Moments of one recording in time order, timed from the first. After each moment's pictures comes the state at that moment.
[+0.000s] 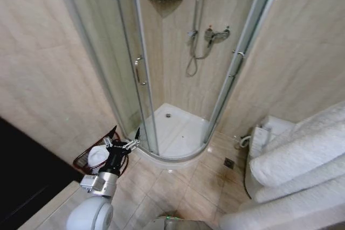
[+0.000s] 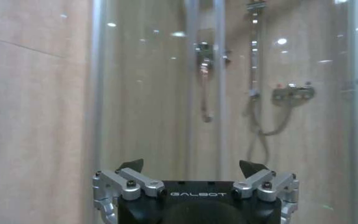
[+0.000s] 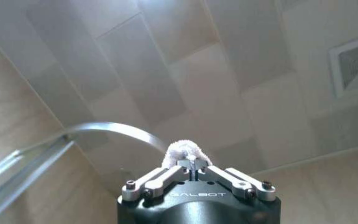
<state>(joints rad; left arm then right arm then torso) 1.78 -1.49 -0.63 -2.44 -0.15 0.01 0.09 -1.48 0.89 1.70 2.46 1.05 0.30 0.03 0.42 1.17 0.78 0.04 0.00</state>
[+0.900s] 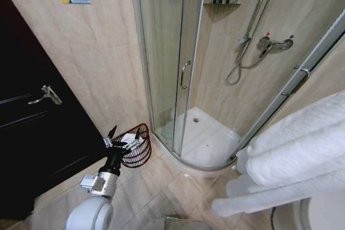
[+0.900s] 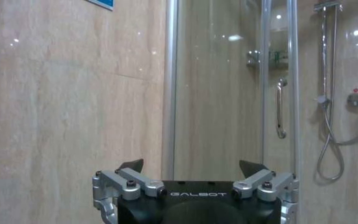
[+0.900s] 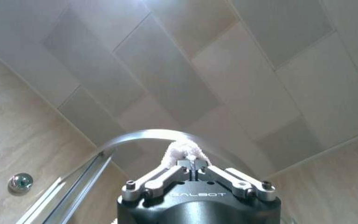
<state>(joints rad) 1.78 -1.49 -0.63 -2.44 -0.15 0.01 0.09 -1.49 0.89 1.72 2.45 1.06 0.30 0.03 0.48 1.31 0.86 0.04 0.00</state>
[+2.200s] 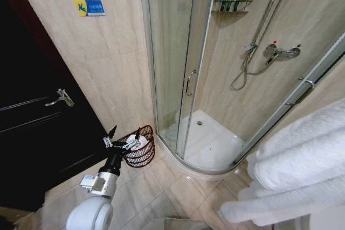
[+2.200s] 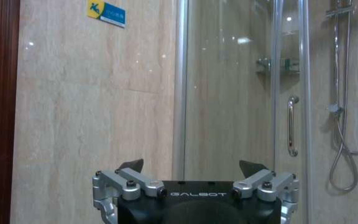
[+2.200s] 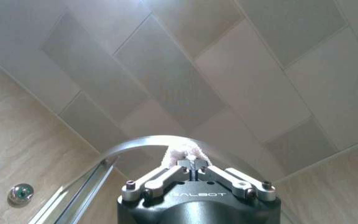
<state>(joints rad) 1.78 -1.49 -0.63 -2.44 -0.15 0.01 0.09 -1.52 0.89 1.75 2.46 1.07 0.30 0.02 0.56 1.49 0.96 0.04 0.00</state>
